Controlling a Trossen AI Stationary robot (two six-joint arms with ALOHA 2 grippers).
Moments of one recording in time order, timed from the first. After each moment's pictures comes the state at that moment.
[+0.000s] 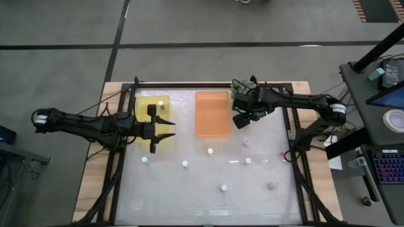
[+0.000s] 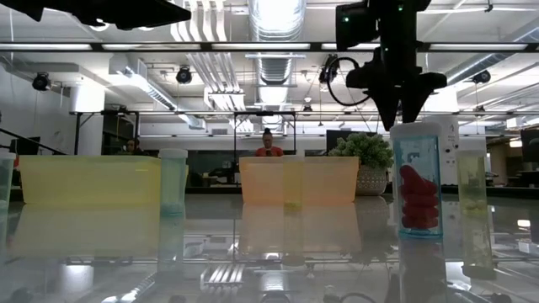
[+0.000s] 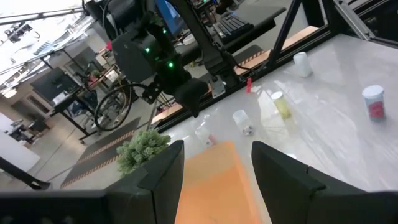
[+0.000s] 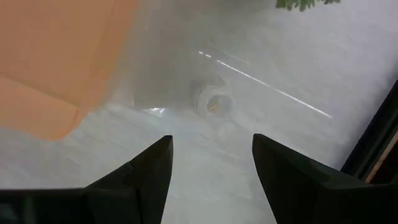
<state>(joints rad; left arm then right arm) -0.09 0.73 0.56 0.06 -0.17 0.53 -0.28 1.55 1.26 -1.22 0.13 0.81</state>
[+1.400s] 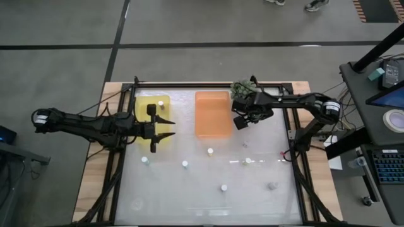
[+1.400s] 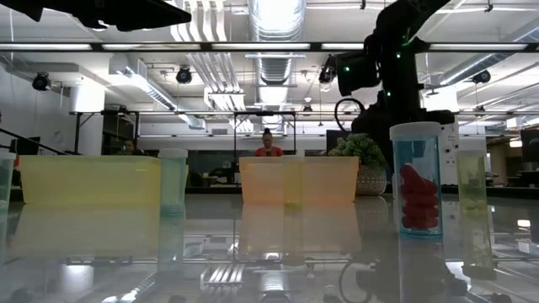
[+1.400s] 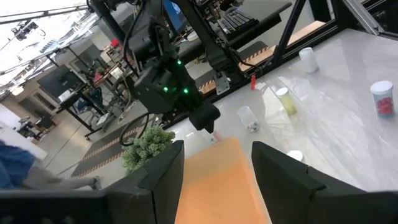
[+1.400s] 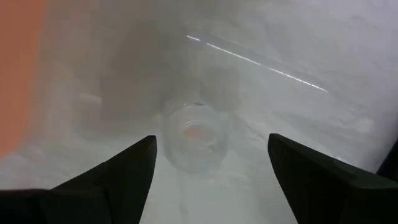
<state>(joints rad) -0.09 0.73 0.55 0.06 -0.19 0.54 -0.37 1.62 1.05 -1.02 0.12 0.83</state>
